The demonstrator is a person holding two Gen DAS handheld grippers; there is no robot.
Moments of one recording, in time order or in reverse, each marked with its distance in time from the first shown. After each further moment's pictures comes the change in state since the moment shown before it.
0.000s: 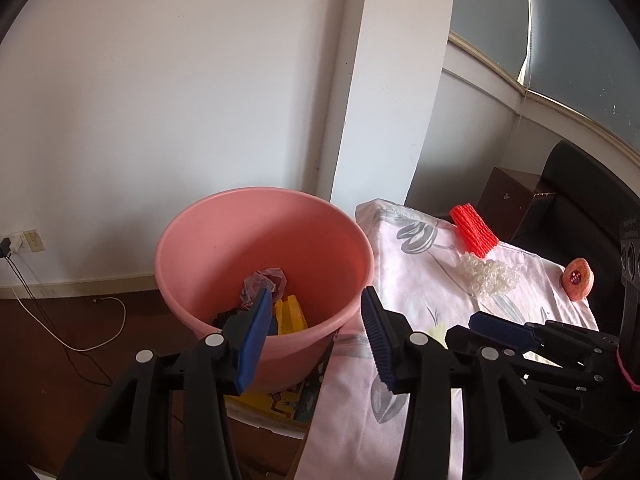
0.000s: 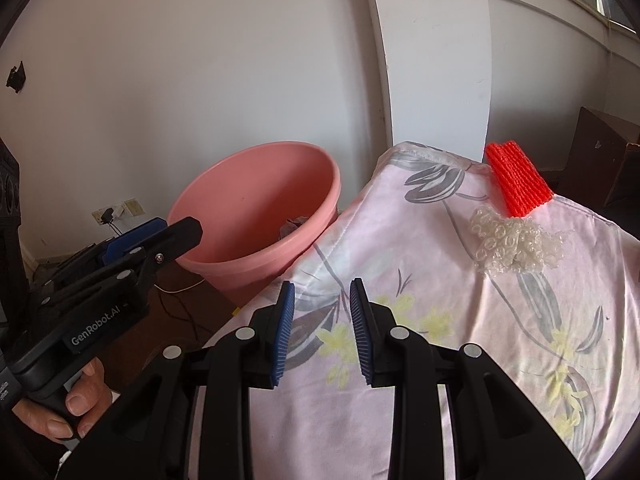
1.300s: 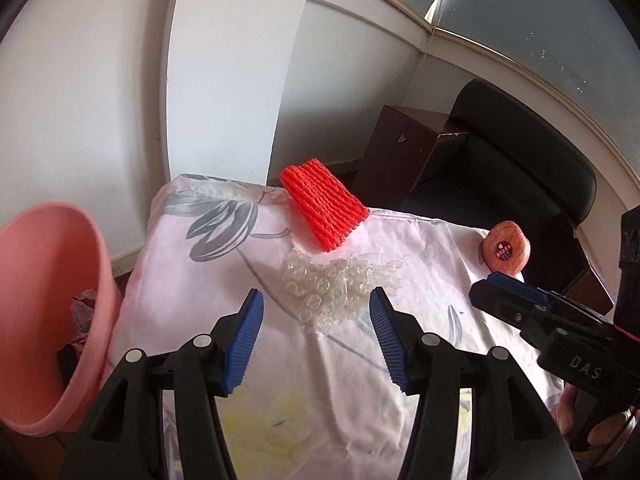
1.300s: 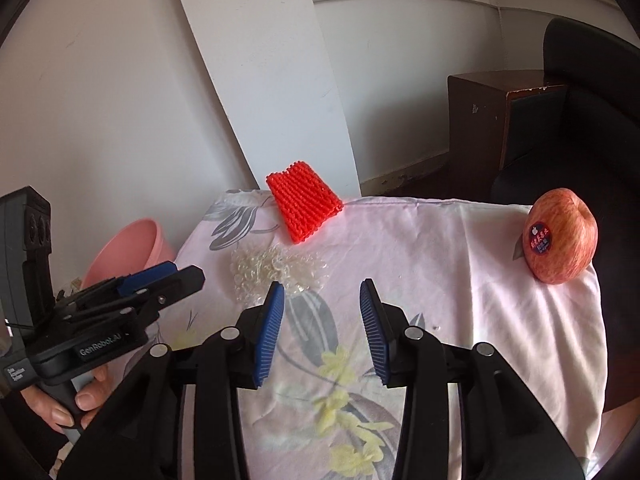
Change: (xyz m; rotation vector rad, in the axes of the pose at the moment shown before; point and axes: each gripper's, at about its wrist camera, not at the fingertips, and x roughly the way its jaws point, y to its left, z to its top) left arm 0.116 -0.165 0.026 0.139 0.194 -0.345; right arm -0.064 -0.187 0.004 0.273 -0.127 -0.187
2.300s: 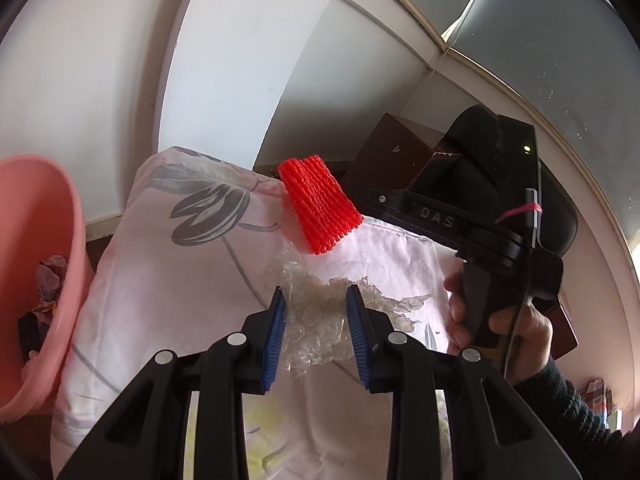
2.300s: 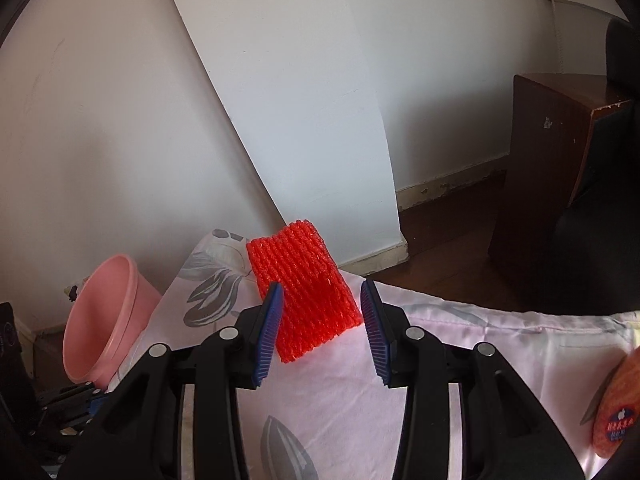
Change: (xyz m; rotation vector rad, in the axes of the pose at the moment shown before) left arm 0.001 0.023 -0.004 -0.145 0.011 -0.115; right arm 0.124 -0.005 0.082 -0.076 0.068 0.142
